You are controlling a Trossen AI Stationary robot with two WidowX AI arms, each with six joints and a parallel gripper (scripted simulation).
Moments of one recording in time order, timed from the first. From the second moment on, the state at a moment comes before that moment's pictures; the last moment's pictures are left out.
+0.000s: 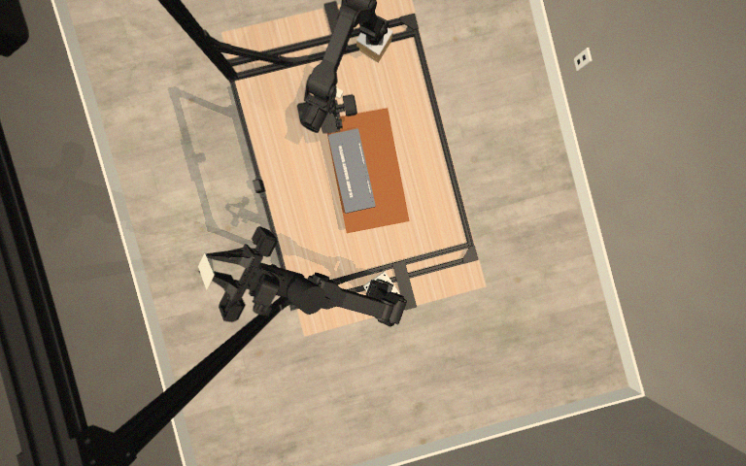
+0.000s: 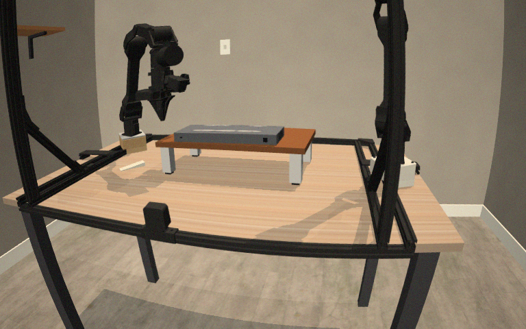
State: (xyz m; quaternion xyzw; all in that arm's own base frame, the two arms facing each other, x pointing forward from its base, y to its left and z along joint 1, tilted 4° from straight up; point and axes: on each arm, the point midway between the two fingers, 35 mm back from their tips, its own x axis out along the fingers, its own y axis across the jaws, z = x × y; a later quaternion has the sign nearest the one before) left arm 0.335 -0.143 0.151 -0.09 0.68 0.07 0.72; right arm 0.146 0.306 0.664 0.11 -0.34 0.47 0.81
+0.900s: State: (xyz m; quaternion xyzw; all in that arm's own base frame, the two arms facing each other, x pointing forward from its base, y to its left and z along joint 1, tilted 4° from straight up) left arm 0.335 -0.143 0.151 -0.09 0.68 0.07 0.72; right arm 0.077 0.161 0.765 0.29 -0.51 0.41 0.70
